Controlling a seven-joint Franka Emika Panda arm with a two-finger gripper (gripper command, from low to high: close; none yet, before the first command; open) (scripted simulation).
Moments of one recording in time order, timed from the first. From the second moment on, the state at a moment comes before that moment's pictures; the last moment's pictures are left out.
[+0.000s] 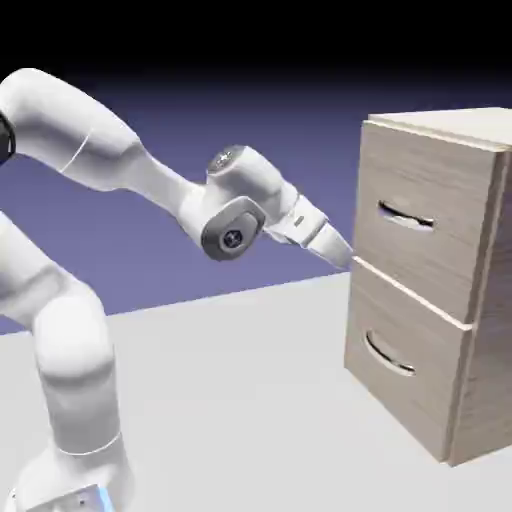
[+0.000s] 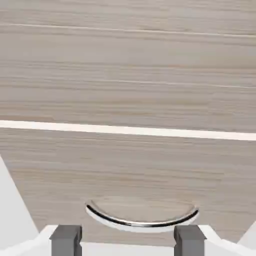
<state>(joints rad) 0.06 -0.58 -0.04 -2.80 -0.12 3.02 0.77</state>
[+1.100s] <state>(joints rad) 0.59 -0.73 -0.58 -2.65 -1.55 2.78 1.08</state>
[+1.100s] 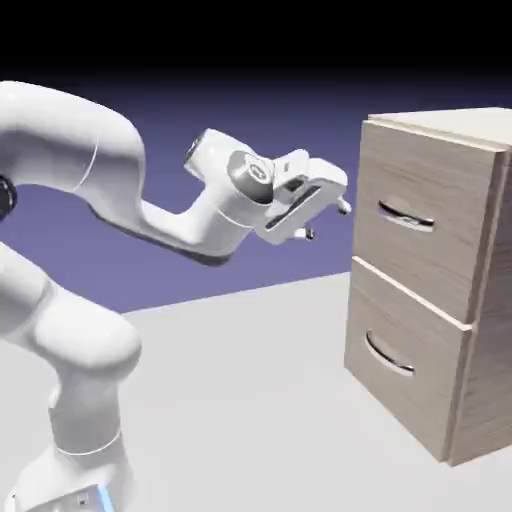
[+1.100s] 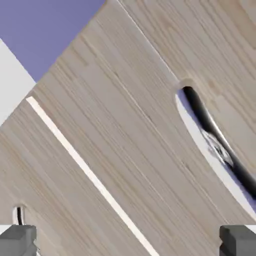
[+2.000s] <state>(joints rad) 1.03 -0.85 -1.02 -2.52 -2.73 2.58 1.34</state>
